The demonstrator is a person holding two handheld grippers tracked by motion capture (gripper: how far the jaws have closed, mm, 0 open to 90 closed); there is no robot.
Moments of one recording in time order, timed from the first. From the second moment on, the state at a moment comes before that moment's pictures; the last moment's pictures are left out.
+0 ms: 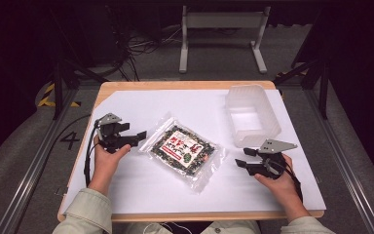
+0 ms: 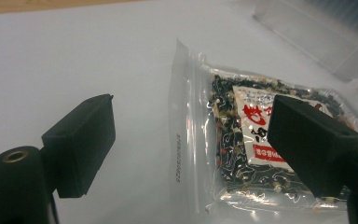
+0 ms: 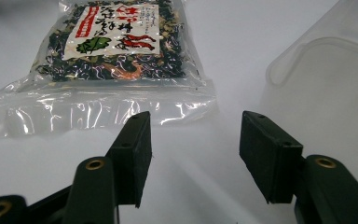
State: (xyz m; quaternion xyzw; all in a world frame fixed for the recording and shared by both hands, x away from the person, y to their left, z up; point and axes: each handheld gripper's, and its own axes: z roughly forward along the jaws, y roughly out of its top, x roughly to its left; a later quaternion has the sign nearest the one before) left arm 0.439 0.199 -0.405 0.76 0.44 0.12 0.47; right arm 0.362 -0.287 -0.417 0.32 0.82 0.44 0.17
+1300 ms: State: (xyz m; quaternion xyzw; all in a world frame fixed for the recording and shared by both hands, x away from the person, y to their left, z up) left arm 0.445 0.179 -0.448 0.81 0.43 0.04 0.39; right arm 0.359 -0.284 -0.422 0.30 0.83 0.43 0.17
